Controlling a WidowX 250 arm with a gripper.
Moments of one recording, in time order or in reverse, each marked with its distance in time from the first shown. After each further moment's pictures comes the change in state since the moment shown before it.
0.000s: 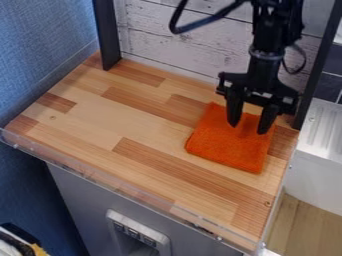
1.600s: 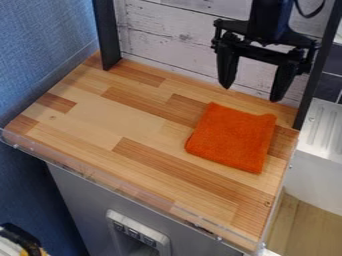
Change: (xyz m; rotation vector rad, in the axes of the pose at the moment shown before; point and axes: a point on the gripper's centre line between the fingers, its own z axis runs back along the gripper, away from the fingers) arm -0.035 -0.002 0.082 0.002 -0.047 -0.009
